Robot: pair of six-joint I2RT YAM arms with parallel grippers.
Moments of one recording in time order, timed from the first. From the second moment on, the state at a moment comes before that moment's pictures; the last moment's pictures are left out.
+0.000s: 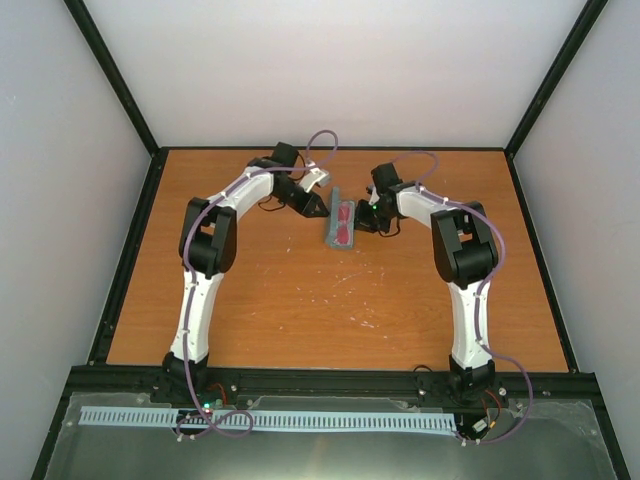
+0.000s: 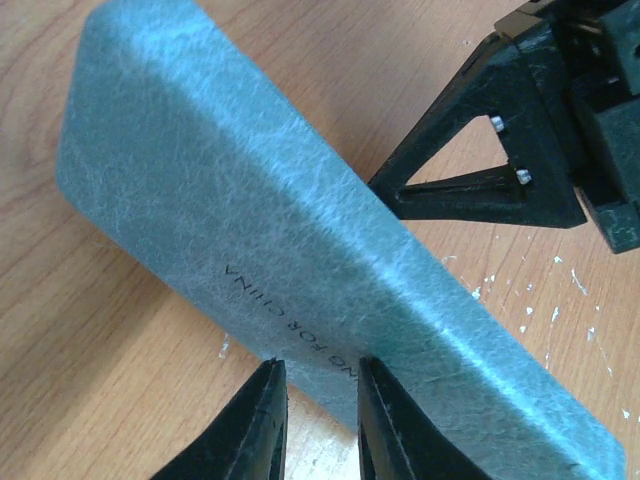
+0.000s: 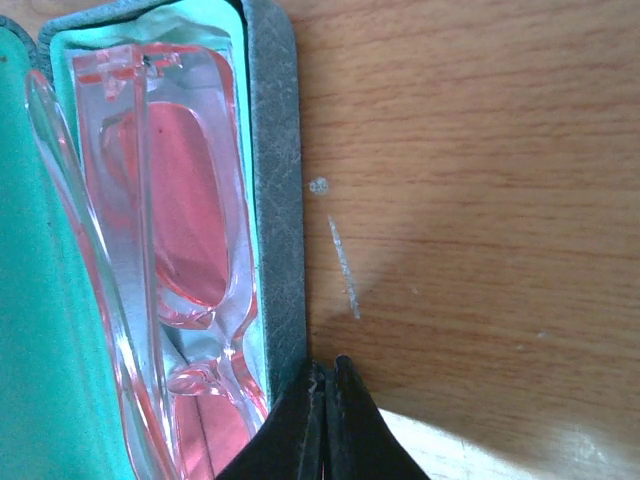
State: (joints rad) left arm -0.37 2.35 1.98 -0.82 0.71 0.32; right arm 0.34 2.19 1.57 -0.55 -0.40 0.54
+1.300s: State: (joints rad) left arm -0.46 2.42 2.01 -0.77 0.73 0.31; right arm 0.35 2.13 1.45 -0.45 -0.46 0.51
